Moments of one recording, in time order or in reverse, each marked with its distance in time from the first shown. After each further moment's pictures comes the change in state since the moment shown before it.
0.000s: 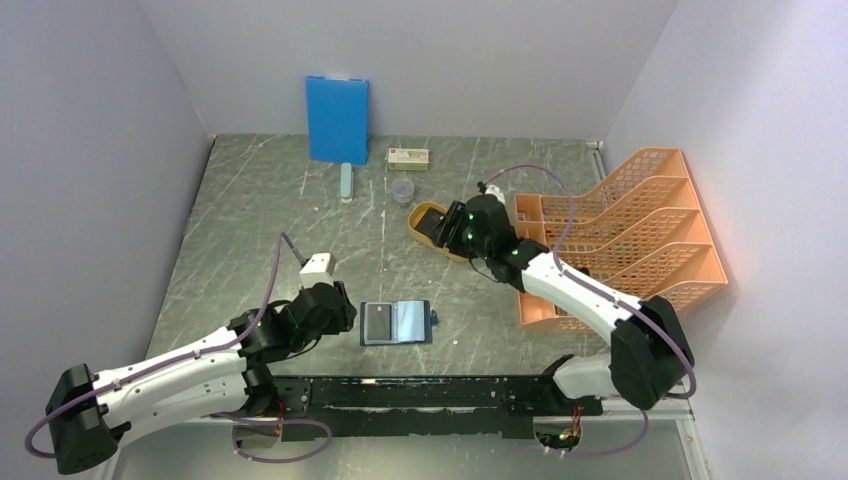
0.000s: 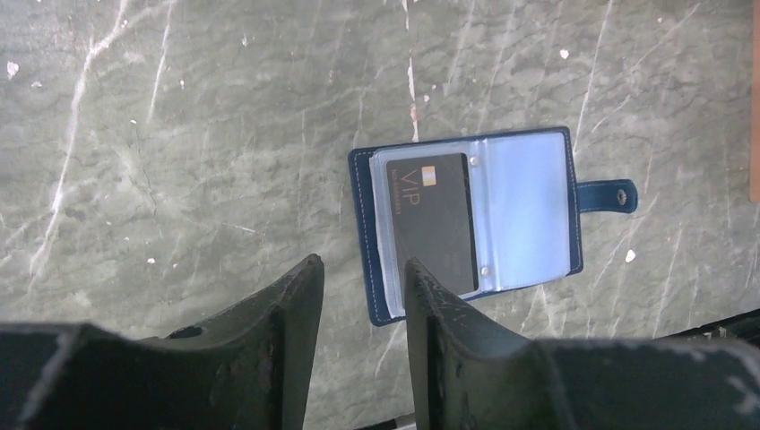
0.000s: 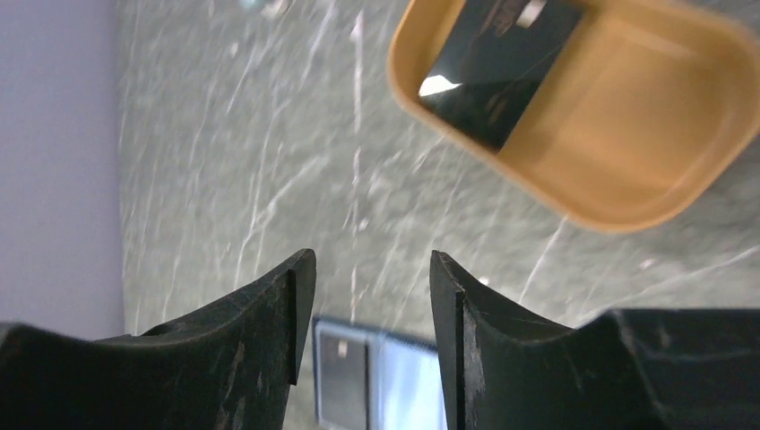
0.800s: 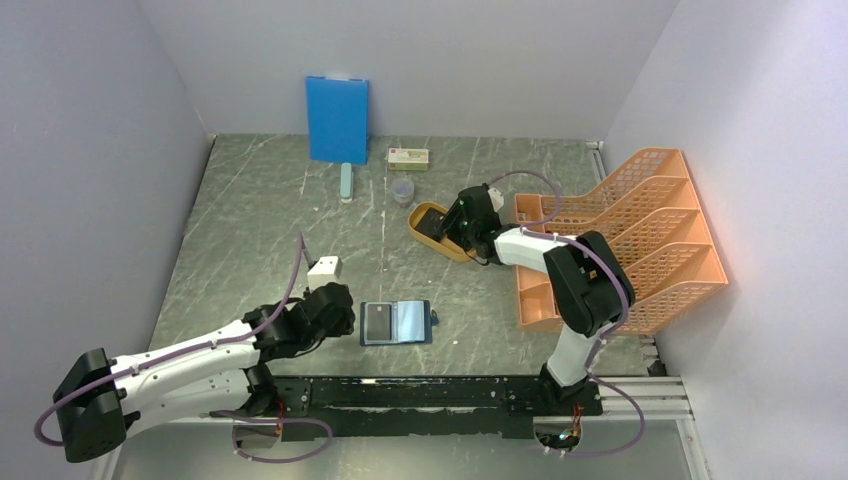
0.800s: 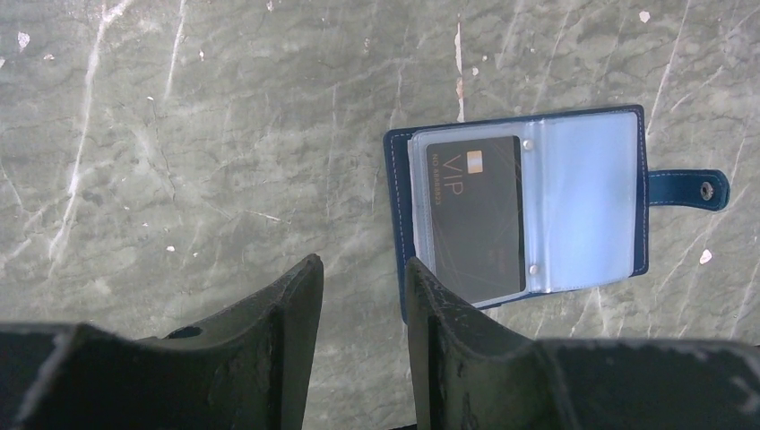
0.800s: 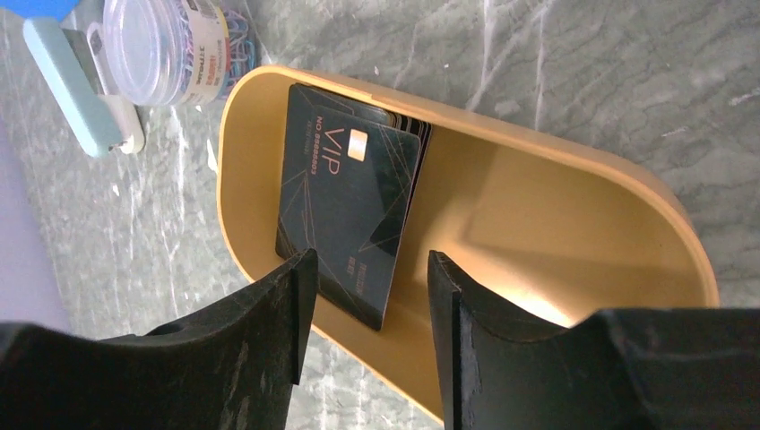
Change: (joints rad) left arm 0.000 0.106 0.011 -0.014 -0.010 0.007; right arm -0.182 0.457 0.099 0.213 0.032 0.126
